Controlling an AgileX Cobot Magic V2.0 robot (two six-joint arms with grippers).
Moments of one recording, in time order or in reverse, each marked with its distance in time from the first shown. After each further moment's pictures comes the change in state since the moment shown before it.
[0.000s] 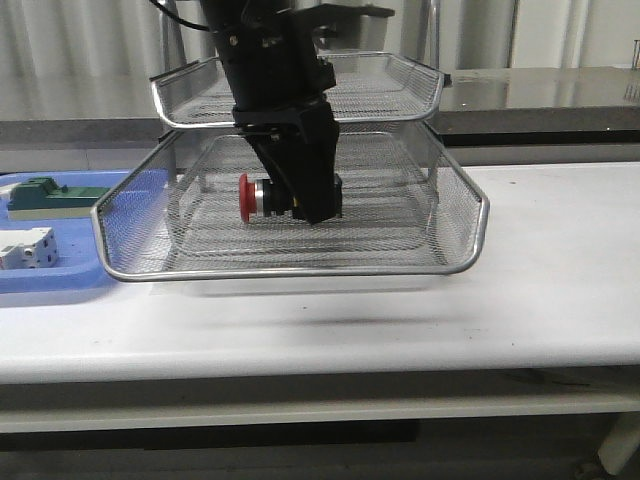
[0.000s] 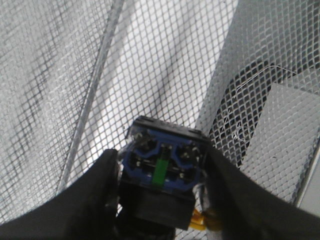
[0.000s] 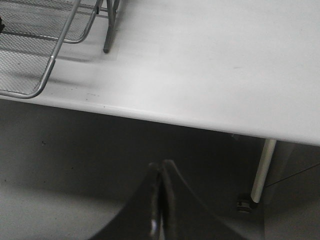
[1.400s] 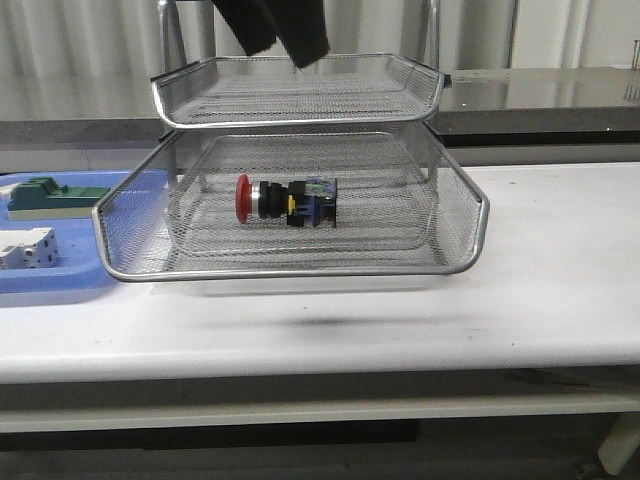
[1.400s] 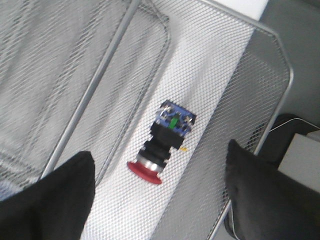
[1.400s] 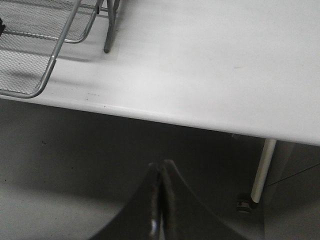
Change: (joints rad) left arm 0.000 -0.293 0.036 0.102 0.003 -0.191; right arm 0.000 0.000 0.000 0.000 0.000 0.000
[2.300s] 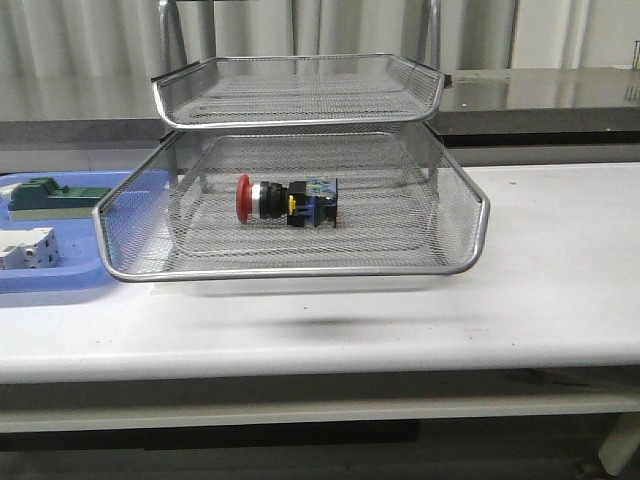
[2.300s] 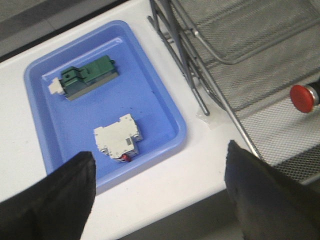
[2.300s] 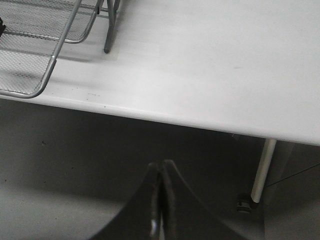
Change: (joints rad) left arm 0.403 -0.739 0.679 0.116 -0.341 -0.243; right arm 0.000 0.000 0.000 0.000 0.000 0.000
